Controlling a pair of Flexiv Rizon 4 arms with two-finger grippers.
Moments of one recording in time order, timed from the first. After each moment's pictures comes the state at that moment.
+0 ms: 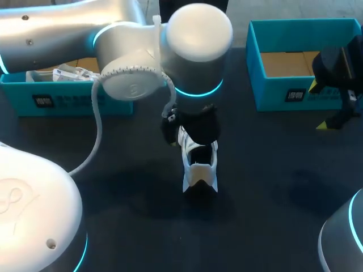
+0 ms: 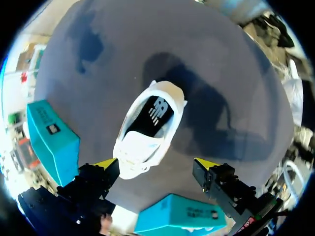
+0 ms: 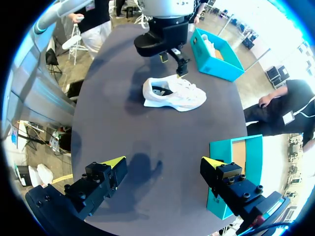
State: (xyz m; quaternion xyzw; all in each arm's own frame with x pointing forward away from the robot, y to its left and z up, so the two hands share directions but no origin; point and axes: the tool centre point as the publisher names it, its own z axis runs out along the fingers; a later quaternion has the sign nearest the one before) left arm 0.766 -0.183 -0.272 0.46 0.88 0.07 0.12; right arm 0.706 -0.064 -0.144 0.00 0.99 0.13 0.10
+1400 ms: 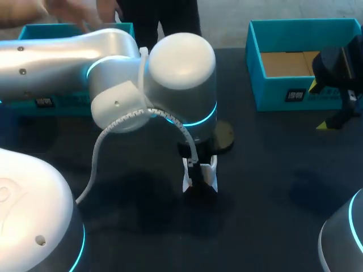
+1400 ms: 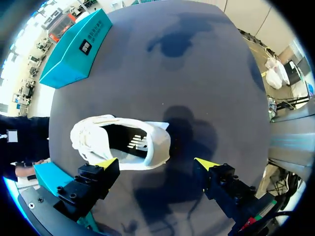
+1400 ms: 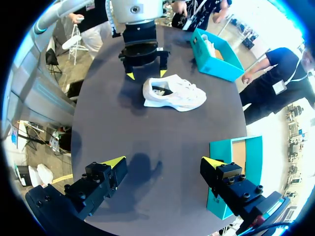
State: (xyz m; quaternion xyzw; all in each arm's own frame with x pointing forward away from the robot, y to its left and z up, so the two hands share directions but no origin) left arm 0.681 -0.196 -0.310 -0.04 0.99 -0.05 0.08; right arm 0.706 -0.064 -0.144 0.00 0.99 0.13 0.10
